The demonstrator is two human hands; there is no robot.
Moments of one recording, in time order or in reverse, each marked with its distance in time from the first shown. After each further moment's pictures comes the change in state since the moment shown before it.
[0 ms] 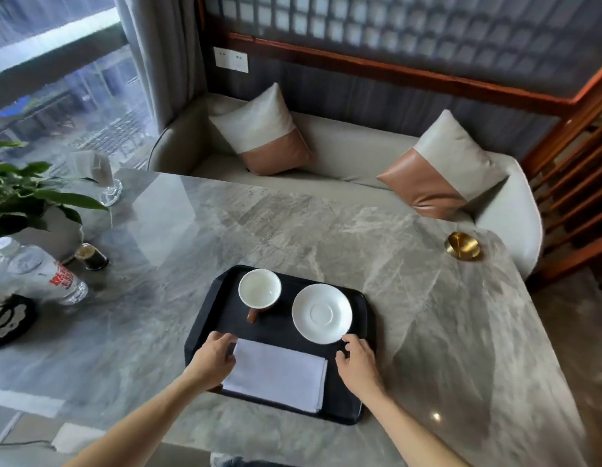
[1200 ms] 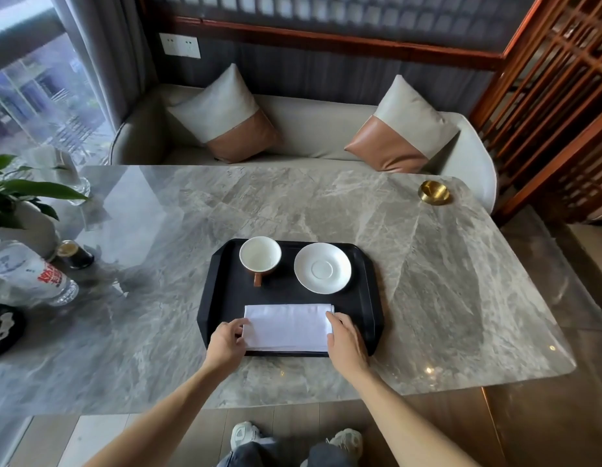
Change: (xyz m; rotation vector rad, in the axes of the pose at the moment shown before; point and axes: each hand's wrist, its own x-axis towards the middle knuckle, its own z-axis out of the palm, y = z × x) left_hand -0.029 -0.028 0.030 -0.316 0.031 0.044; right_hand -0.076 -0.019 0.084 -0.118 0.093 0.027
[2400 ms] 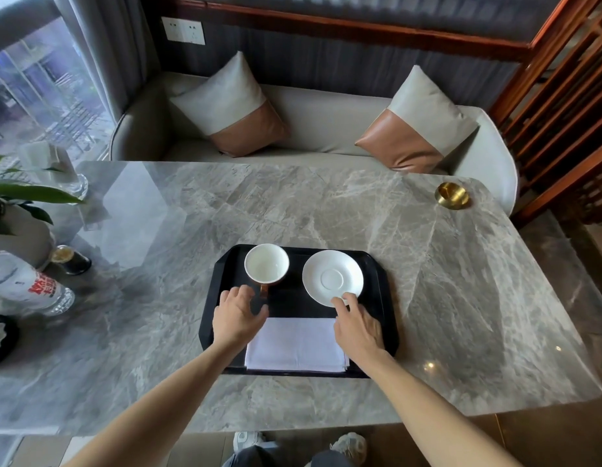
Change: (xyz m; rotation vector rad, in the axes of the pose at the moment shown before) left_hand 0.064 0.044 -0.020 0.293 0.251 0.153; right_hand 0.063 -0.021 -0.028 -0.470 0.015 -0.114
